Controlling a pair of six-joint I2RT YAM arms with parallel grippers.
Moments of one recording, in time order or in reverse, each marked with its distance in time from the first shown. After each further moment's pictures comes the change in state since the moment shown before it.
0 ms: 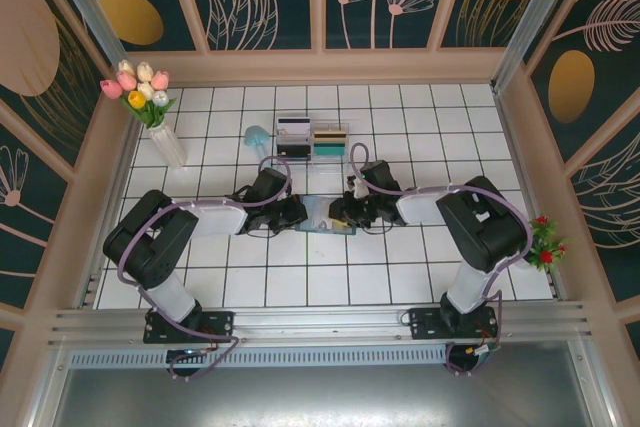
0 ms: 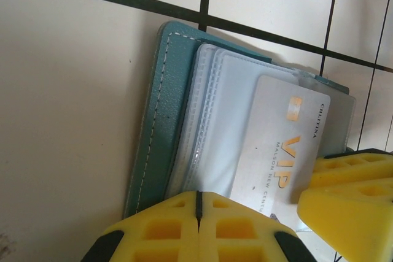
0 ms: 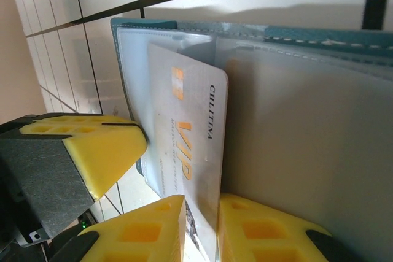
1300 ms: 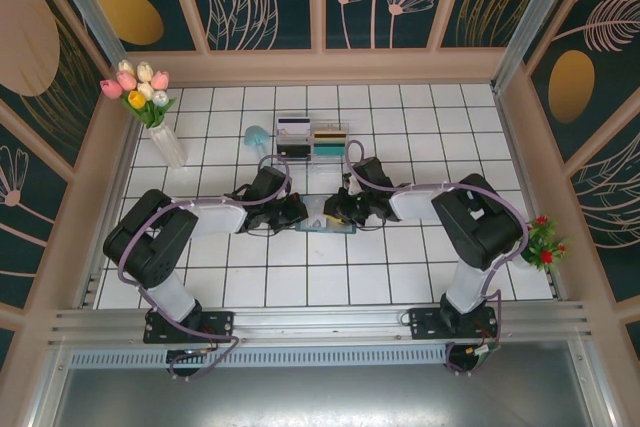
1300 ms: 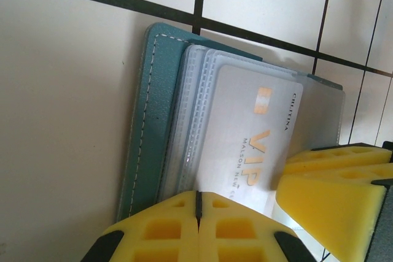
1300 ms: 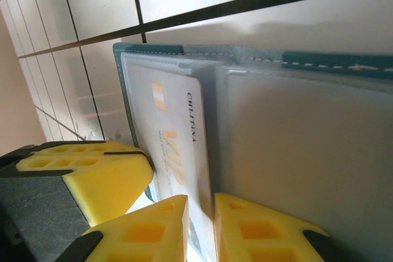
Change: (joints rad) left arm 0.006 0.000 0.005 0.005 0.026 -0.023; right arm 0.040 0.024 0.065 -0.045 0.069 0.071
